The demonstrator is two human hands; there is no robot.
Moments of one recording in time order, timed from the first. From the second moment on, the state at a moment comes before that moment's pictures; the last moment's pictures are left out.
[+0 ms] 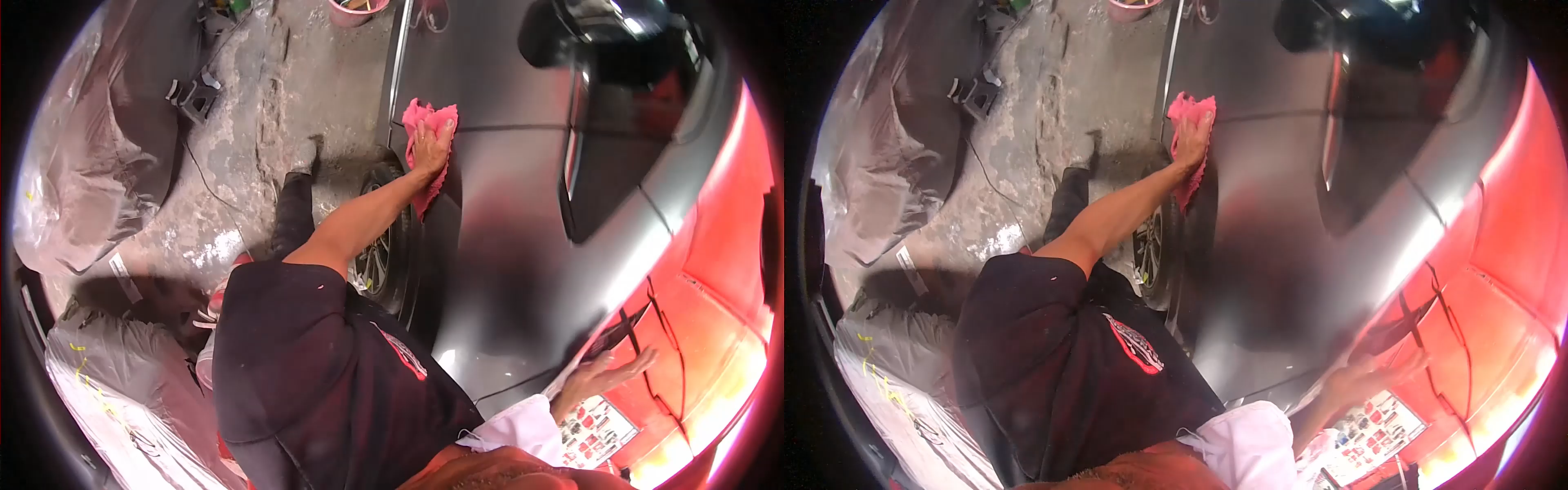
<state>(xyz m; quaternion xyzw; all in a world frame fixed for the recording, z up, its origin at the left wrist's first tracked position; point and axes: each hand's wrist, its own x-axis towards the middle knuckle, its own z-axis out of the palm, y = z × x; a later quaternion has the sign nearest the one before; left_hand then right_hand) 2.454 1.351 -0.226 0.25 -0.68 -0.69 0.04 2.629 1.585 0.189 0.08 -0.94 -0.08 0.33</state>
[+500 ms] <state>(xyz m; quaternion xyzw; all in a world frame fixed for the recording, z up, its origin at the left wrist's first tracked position) 2.190 1.208 -0.330 0.40 -0.39 -0.83 -0.06 2.428 1.468 0.164 -0.21 -0.93 0.01 0.29</state>
